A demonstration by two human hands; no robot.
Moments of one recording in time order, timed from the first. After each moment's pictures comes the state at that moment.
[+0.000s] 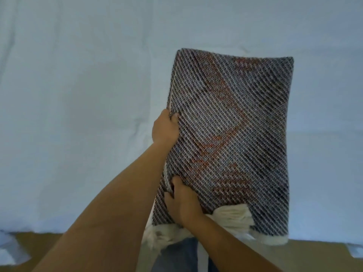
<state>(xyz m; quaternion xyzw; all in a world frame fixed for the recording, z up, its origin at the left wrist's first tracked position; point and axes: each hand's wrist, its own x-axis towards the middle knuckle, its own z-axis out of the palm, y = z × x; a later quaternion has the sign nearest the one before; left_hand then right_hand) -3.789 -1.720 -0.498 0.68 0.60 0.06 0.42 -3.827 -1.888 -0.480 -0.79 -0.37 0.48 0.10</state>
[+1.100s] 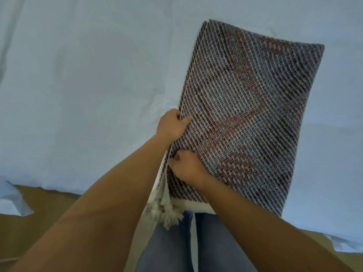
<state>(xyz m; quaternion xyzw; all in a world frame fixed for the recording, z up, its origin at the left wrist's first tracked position) -3.845 -1.749 -0.509 0.67 0.57 -0.01 0.48 -3.818 -1.863 -0.472 -0.75 -0.32 0.57 0.11</state>
